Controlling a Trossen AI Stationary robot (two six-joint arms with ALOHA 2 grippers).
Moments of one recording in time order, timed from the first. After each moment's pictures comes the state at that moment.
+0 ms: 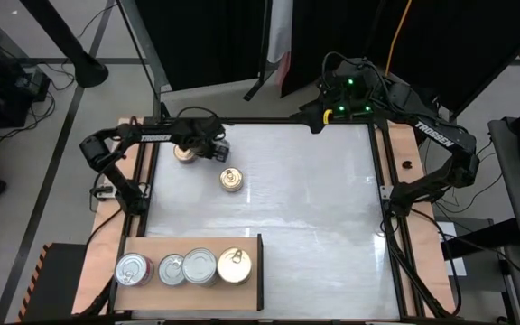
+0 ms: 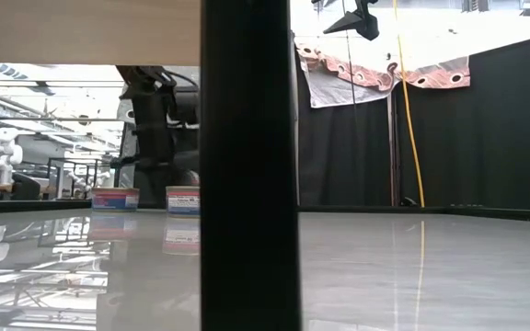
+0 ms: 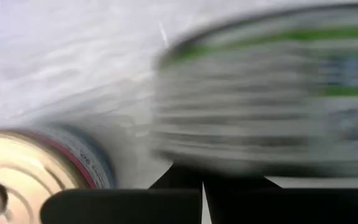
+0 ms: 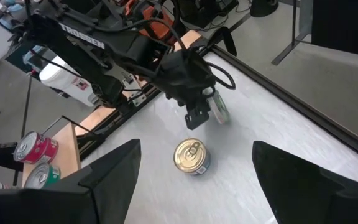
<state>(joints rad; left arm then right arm) 0.65 1.66 0.93 -0.56 -0.10 -0.58 -0.50 1.41 1.68 -0.79 -0.27 0.43</state>
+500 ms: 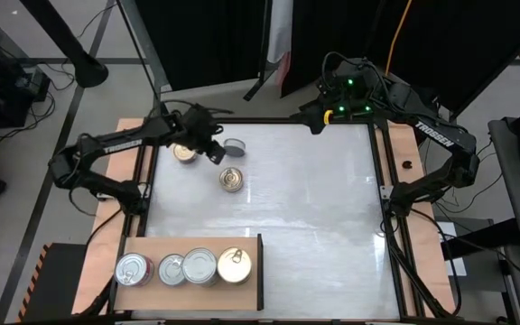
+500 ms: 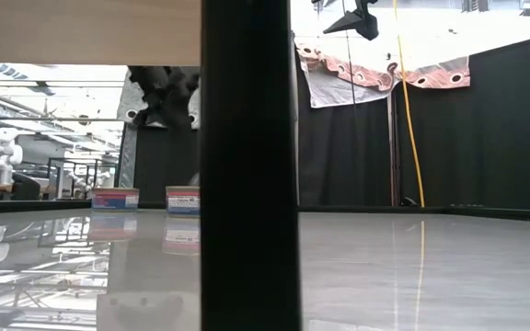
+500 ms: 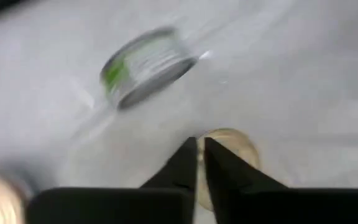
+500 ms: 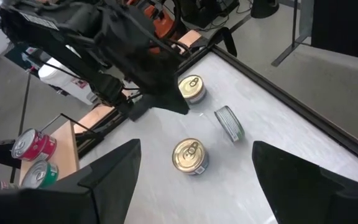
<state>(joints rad) 0.58 1.35 0.98 -0.62 0.17 -0.39 -0.50 1.41 1.68 -0.79 -0.27 0.41</state>
